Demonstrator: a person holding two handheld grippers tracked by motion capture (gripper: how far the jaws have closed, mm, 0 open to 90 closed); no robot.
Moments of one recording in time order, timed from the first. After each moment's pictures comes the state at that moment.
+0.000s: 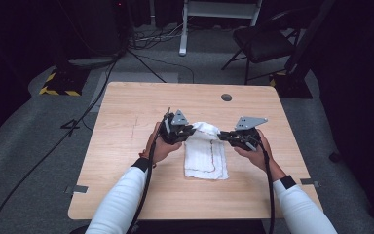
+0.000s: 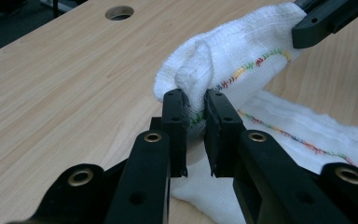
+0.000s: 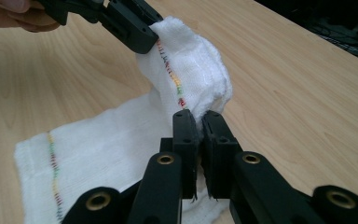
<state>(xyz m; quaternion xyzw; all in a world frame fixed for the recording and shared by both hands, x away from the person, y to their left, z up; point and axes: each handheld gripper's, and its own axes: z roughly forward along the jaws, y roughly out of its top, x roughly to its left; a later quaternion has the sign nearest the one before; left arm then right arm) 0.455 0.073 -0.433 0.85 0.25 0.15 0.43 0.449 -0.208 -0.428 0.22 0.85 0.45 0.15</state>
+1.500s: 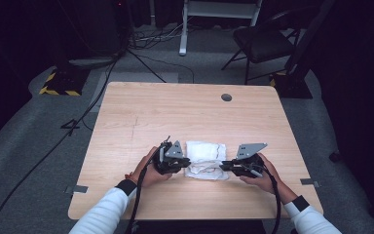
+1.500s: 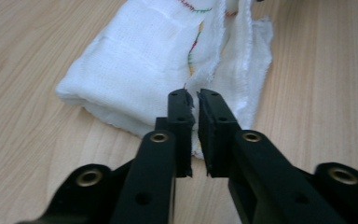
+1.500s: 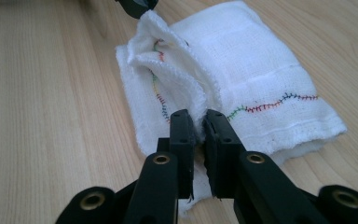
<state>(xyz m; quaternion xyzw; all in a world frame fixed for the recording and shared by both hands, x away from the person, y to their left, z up) 0.386 0.087 -0.465 0.90 0.16 0.08 0.39 0.387 -0.217 -0.462 0.17 0.90 0.40 0.08</state>
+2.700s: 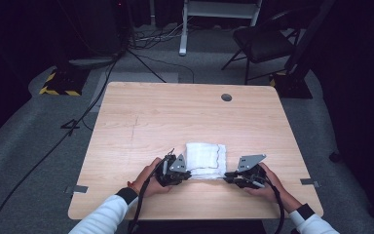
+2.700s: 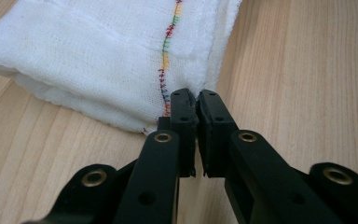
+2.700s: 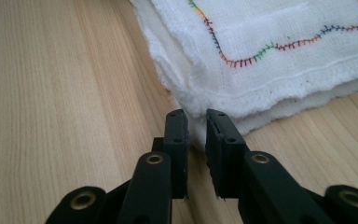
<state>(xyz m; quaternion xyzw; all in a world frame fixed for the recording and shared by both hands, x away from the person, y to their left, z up) 0.361 0.081 -0.484 0.92 0.14 0.08 0.35 0.367 -0.230 -0.487 0.16 0.92 0.36 0.07</state>
